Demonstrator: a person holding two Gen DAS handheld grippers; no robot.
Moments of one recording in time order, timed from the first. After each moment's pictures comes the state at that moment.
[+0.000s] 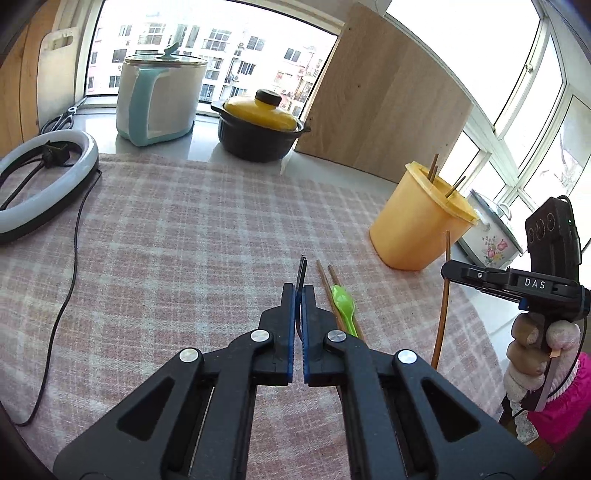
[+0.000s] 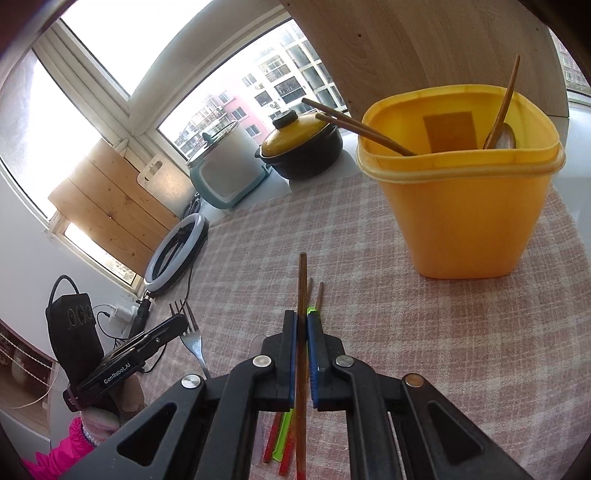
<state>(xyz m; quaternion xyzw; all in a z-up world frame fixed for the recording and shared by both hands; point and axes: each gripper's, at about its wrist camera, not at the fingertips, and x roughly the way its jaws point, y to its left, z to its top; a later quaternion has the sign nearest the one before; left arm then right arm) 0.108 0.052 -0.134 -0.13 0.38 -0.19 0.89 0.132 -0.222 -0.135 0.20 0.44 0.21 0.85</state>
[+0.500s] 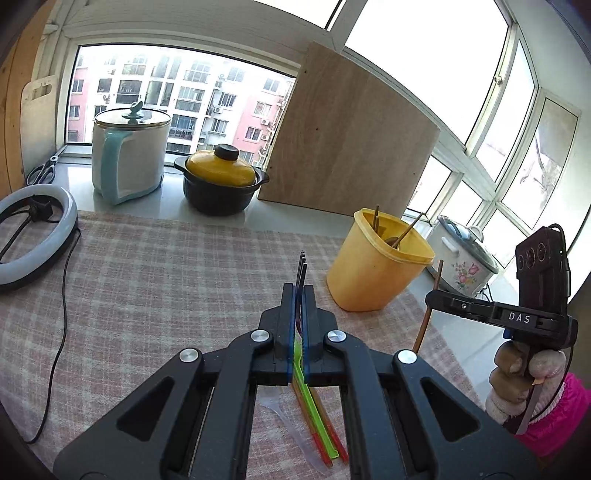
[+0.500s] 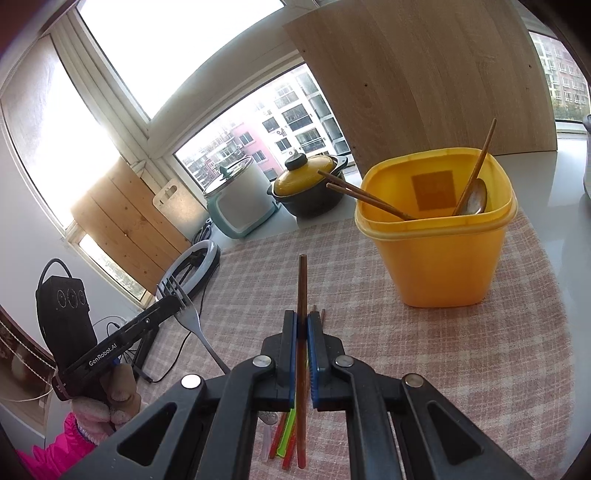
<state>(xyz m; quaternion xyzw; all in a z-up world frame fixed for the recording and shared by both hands) 0.105 0.023 -0.076 -0.13 0.32 -0.22 0.91 0.104 -0.249 -0.092 0.20 0.38 0.21 0.88</state>
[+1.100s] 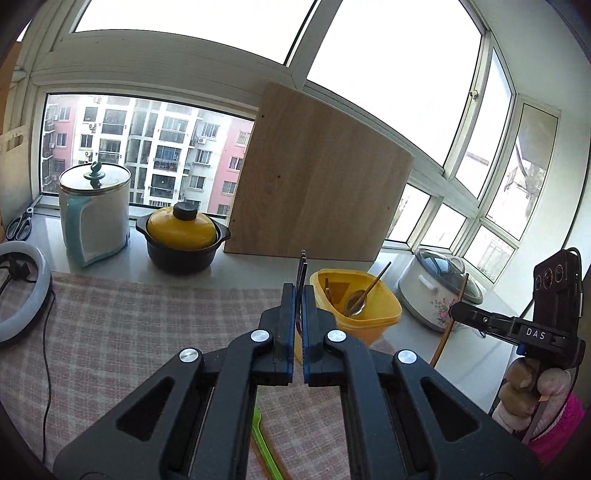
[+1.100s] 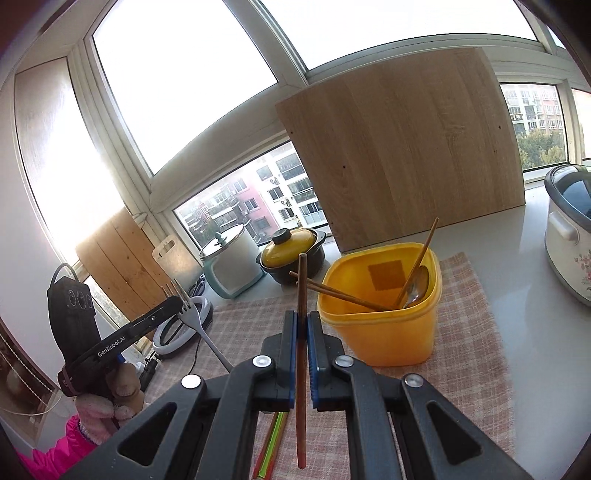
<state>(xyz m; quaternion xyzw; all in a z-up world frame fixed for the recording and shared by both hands) 0.132 -0.022 -0.019 -0.13 0.25 -0.25 0.93 0.085 -0.309 -0.033 0.20 0.29 0.17 0.92</state>
